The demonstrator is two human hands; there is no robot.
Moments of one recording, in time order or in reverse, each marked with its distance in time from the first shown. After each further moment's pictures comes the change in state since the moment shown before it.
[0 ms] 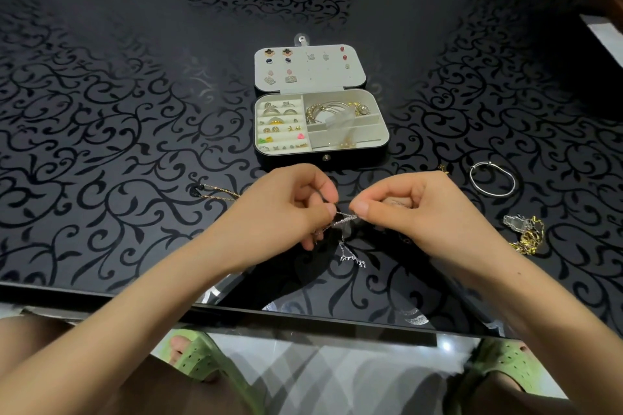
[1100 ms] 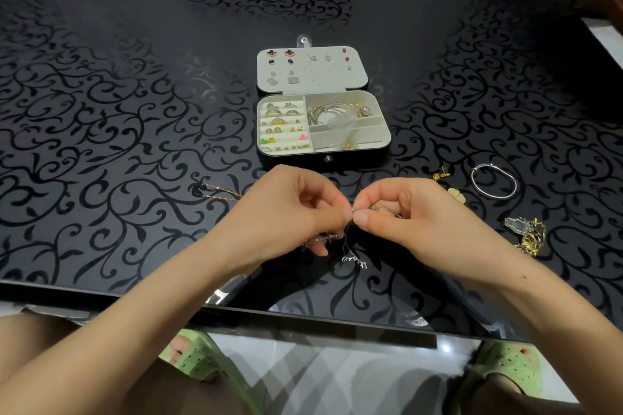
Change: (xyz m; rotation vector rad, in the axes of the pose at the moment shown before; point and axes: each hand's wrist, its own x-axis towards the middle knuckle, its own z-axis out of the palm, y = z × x) left_hand -0.002 0.011 0.004 -0.071 0.008 -0.045; right_hand 0.001 -0.005 -0.002 -0.111 -0.171 -0.052
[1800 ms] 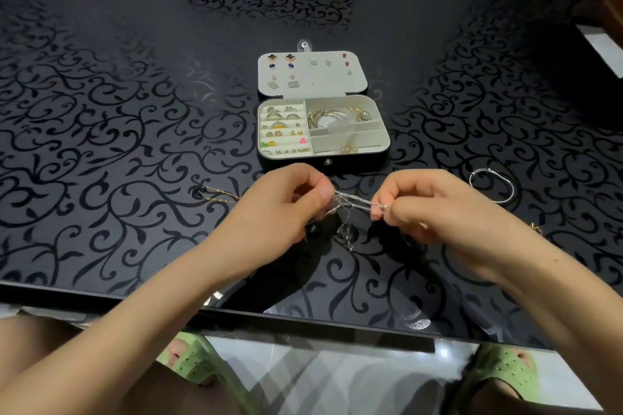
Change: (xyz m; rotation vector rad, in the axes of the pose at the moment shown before) left_hand -0.004 -0.006 -0.001 0.109 0.122 0.039; right_hand -0.001 -0.012 -0.012 0.109 0.046 0.186
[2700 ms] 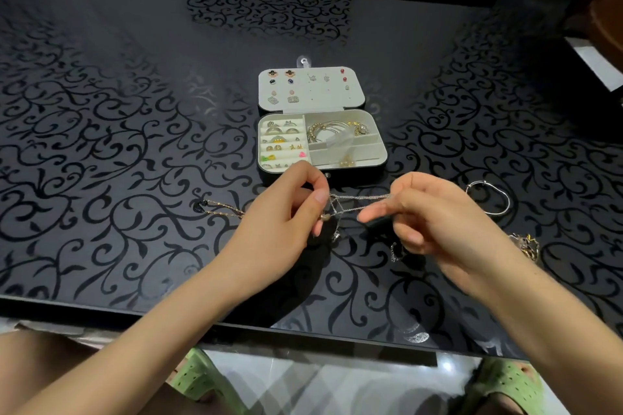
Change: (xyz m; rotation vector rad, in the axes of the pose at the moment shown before) left_hand 0.000 -0.007 0.005 -0.016 0.103 0.191; right_hand 0.007 0.006 0.006 0.325 0.226 0.073
